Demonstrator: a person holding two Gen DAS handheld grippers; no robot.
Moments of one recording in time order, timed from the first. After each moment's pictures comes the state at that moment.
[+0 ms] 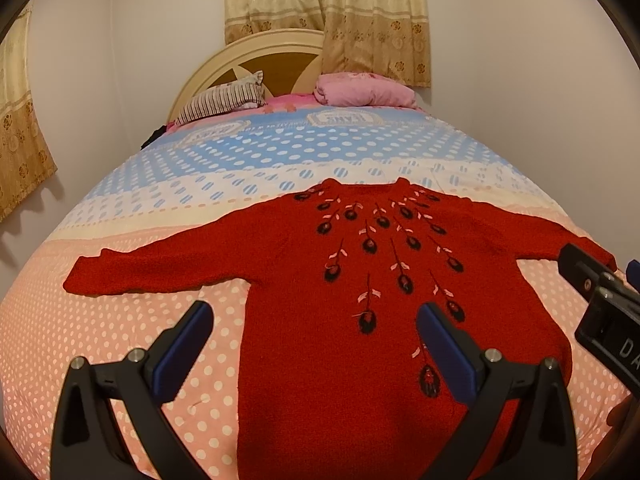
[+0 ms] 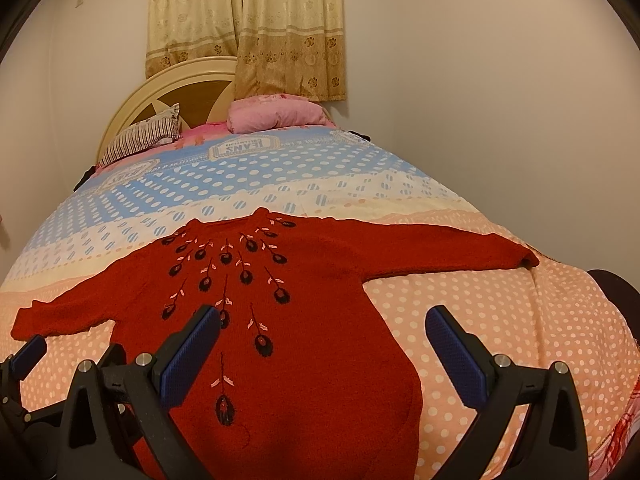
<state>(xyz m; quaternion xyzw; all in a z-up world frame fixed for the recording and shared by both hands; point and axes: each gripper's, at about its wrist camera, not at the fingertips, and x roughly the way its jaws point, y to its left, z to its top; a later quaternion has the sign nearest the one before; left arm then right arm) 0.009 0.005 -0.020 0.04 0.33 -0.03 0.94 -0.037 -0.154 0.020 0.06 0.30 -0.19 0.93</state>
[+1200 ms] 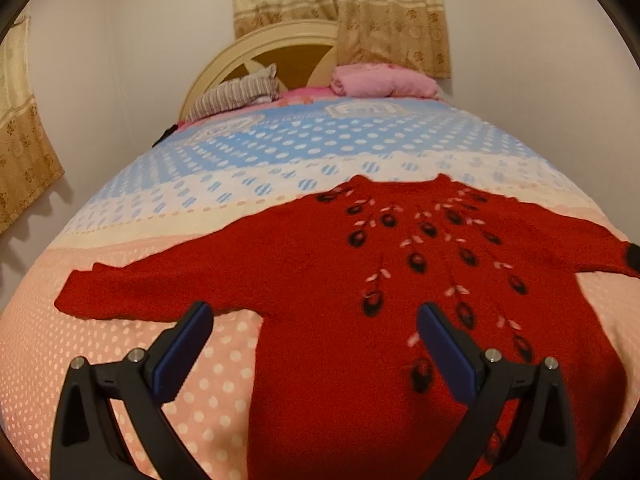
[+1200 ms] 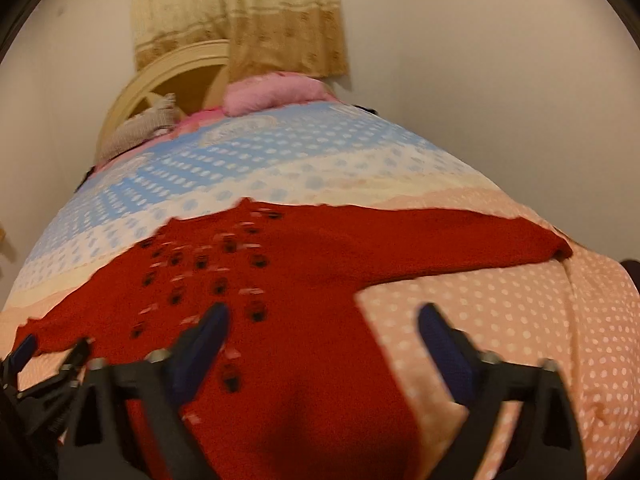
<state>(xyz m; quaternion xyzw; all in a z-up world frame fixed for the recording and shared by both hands) 0.084 0.018 -0.058 0.05 0.34 0.01 0.94 0.022 -0.235 -0.015 0.11 0.34 -0.17 0.92</state>
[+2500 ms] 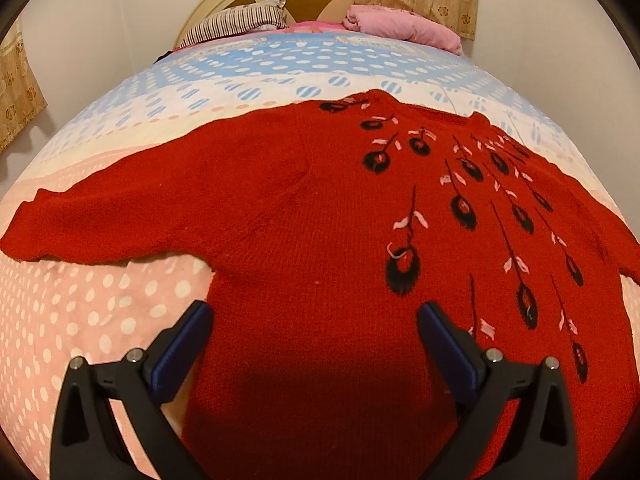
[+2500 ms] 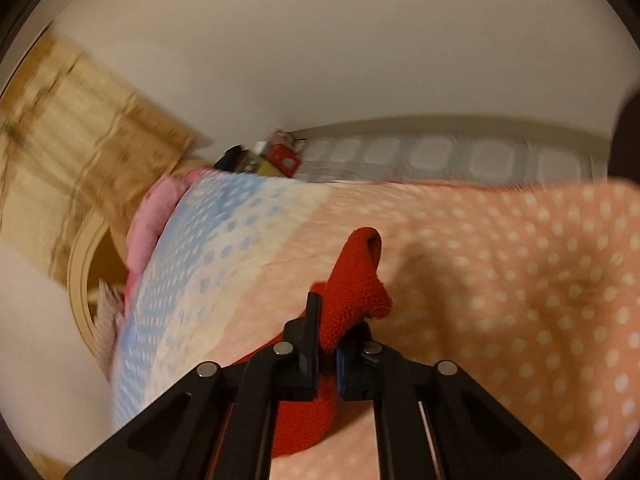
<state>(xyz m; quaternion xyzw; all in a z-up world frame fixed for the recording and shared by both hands) 0.128 0.024 -0.126 -0.01 0.44 0.00 0.90 0.002 -0.605 -0.040 0.43 0.25 -0.26 0.83</state>
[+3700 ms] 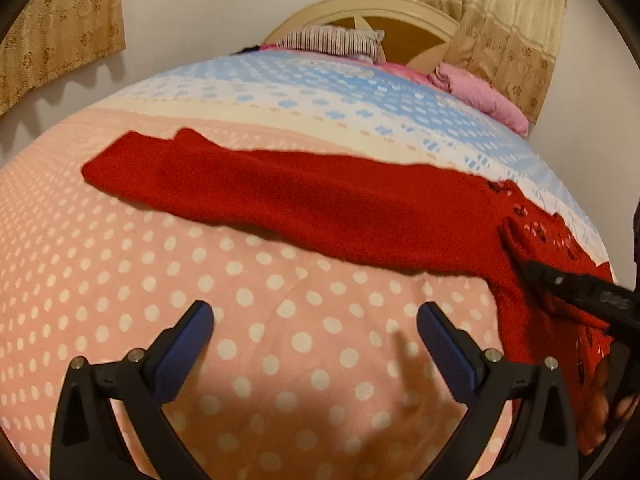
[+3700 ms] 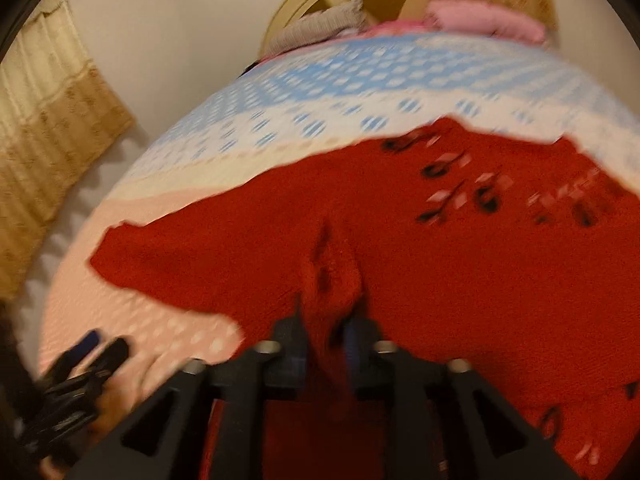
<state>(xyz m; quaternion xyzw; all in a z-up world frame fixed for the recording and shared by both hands) 0.094 0.207 -0.123 -0.12 0.39 0.08 0.91 0.199 -0.021 -0.108 0.09 0.45 0.20 0.87</state>
